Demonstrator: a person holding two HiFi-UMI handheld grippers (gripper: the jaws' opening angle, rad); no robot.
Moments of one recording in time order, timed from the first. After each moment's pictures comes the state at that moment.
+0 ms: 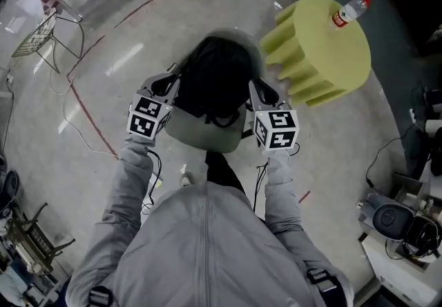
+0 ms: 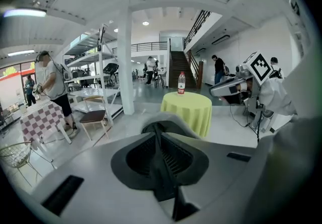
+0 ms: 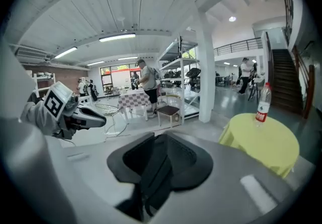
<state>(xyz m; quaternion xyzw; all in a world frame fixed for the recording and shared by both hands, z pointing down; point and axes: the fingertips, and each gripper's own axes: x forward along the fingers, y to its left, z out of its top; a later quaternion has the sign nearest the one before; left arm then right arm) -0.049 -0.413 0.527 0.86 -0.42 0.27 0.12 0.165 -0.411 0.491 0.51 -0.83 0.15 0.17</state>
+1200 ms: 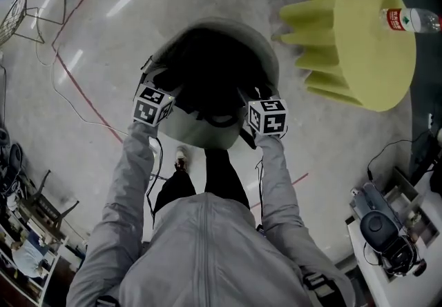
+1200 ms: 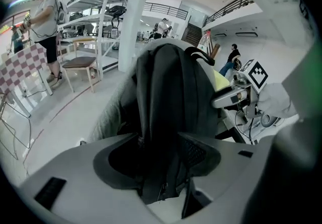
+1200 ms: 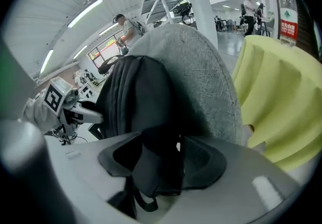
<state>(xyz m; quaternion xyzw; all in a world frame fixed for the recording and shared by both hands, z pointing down) -0.019 -0.492 0.785 0.79 -0.37 0.36 0.32 0.190 -0.494 0.784 0.42 -0.77 0.38 0.29</state>
